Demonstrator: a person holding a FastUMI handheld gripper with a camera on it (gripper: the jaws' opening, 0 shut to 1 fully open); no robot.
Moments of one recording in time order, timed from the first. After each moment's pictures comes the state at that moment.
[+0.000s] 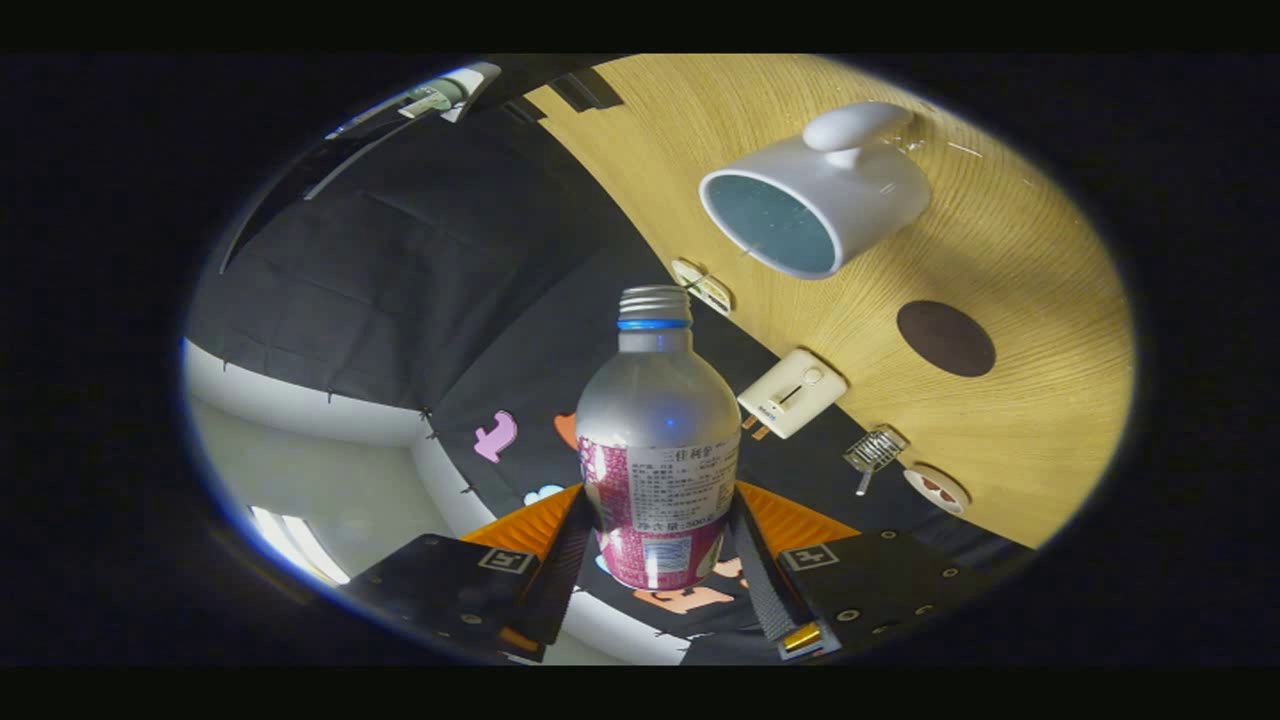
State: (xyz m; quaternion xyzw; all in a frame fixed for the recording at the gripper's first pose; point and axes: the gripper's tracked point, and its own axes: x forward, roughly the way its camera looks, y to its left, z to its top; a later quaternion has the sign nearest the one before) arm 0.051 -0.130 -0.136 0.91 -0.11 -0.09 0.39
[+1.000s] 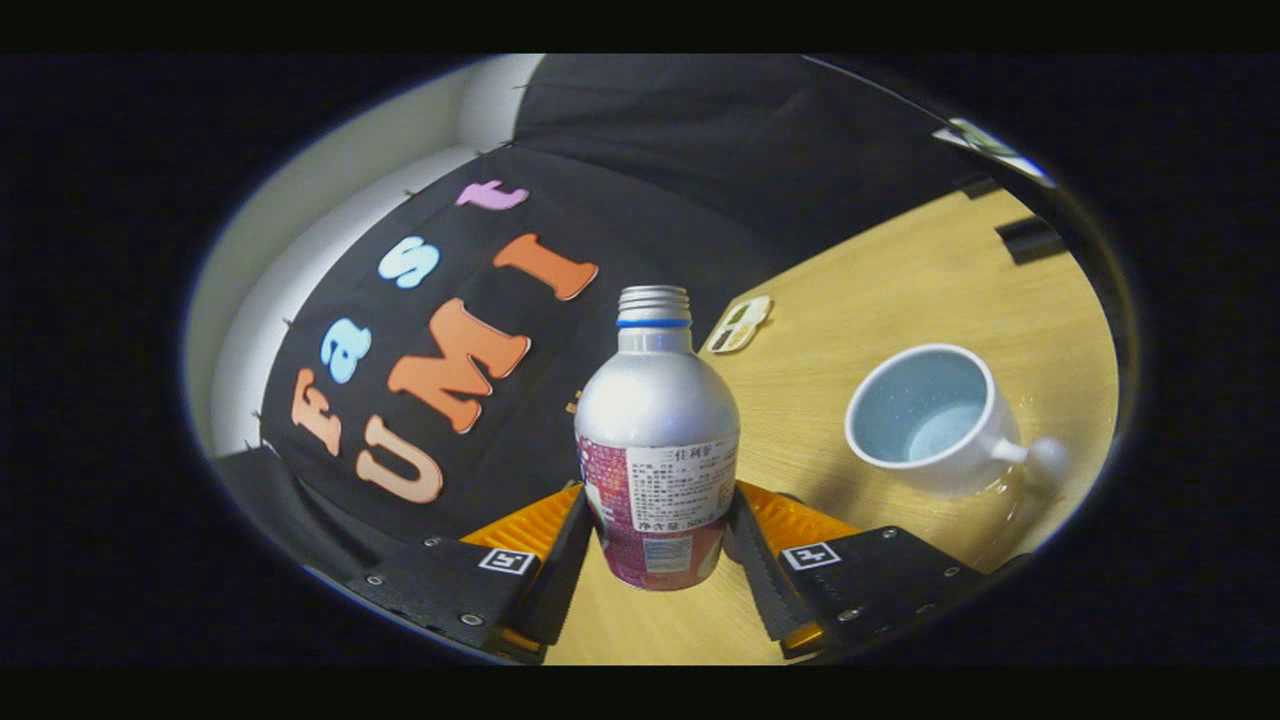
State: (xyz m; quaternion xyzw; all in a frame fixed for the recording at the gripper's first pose) arm 0.075 -0.120 -0.210 0.44 0.09 -0.14 0.88
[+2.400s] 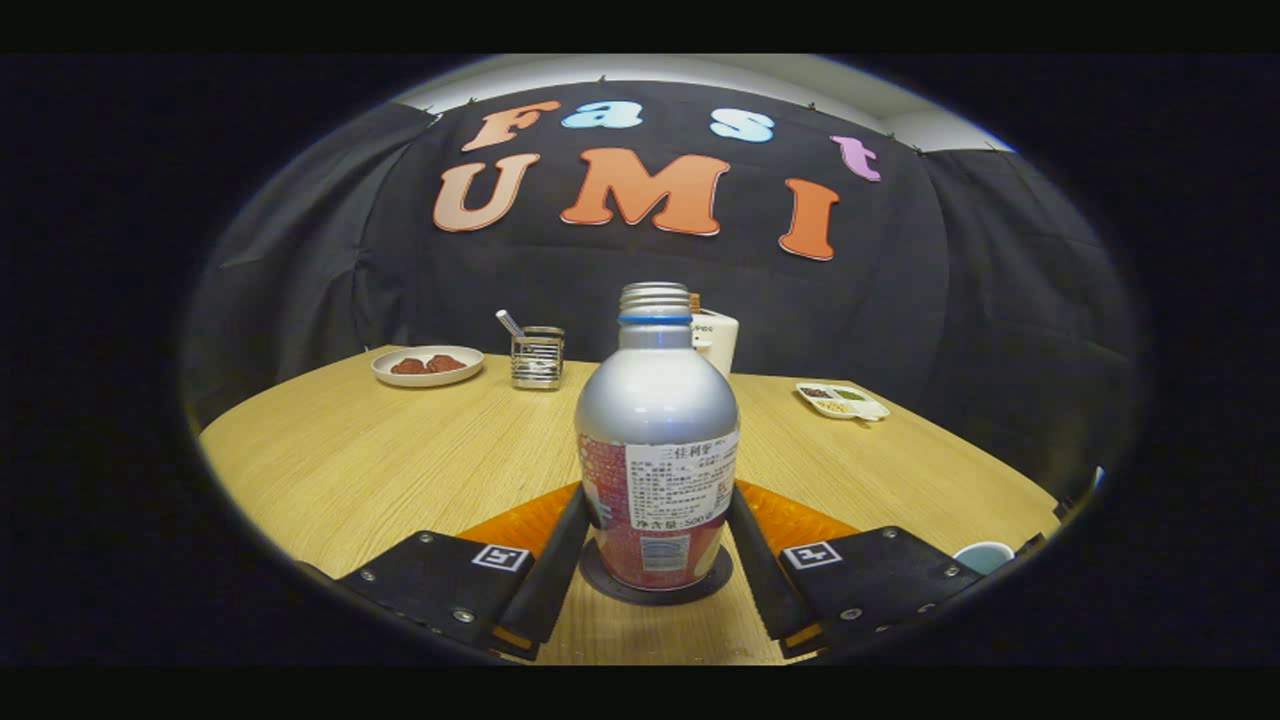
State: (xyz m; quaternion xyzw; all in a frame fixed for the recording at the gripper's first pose) arm 0.131 -0.086 -0.258 -0.02 0.19 -0.02 0.98
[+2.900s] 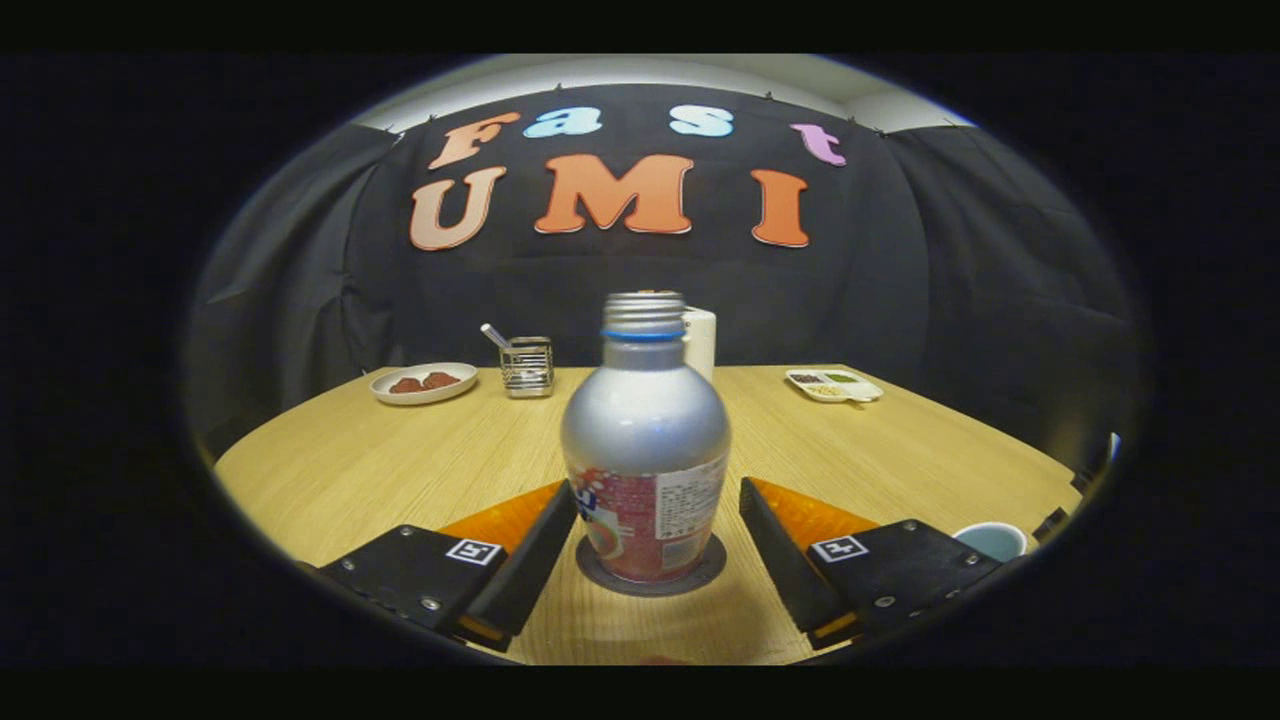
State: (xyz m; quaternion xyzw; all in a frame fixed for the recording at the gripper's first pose) arm 0.114 -0.099 -0.249 0.02 0.18 -0.04 0.98
